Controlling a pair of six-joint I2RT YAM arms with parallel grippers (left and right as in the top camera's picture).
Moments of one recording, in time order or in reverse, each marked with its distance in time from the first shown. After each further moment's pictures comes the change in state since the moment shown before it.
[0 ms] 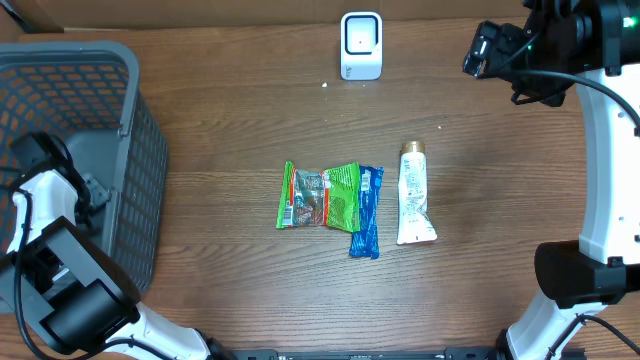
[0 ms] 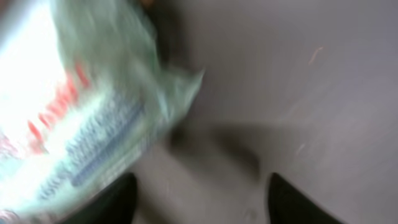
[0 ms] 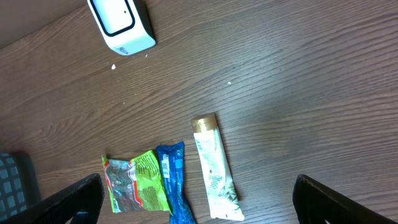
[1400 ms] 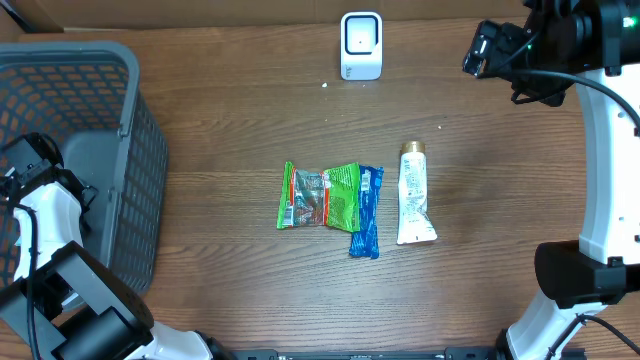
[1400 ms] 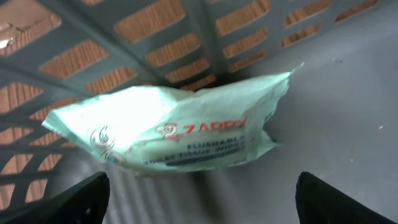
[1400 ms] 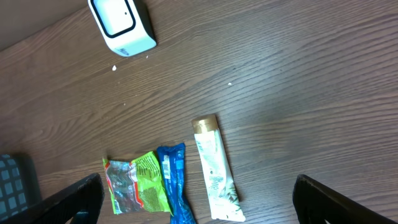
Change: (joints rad) left arm 0.000 -0.140 -0.108 0.076 -0.220 -0.309; right arm 0.000 0.000 0.000 0.003 0.000 0.004
